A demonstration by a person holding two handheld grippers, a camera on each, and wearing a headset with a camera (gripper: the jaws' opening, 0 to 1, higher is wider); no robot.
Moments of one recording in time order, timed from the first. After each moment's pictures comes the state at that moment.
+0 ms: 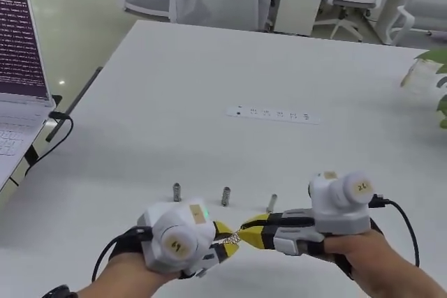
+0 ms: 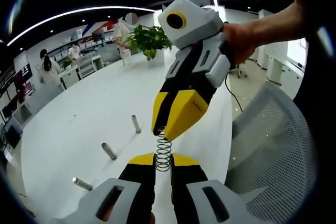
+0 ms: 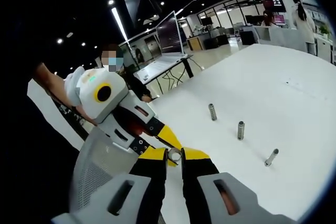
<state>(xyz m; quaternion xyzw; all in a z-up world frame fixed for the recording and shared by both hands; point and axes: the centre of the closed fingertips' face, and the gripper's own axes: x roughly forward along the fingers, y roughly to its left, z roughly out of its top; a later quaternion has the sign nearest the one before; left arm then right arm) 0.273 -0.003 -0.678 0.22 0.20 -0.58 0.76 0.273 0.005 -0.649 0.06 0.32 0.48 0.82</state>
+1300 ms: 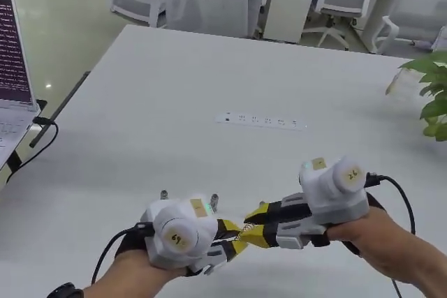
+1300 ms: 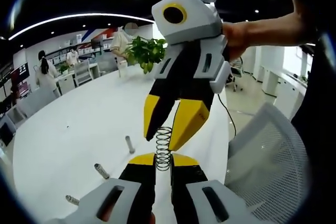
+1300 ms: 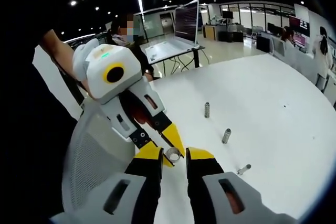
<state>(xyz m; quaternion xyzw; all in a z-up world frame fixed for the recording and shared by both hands) 0.275 -0.038 -0.654 0.17 0.18 -0.60 0.76 0.276 -0.020 -0.631 -0.10 0.33 0.51 0.79</state>
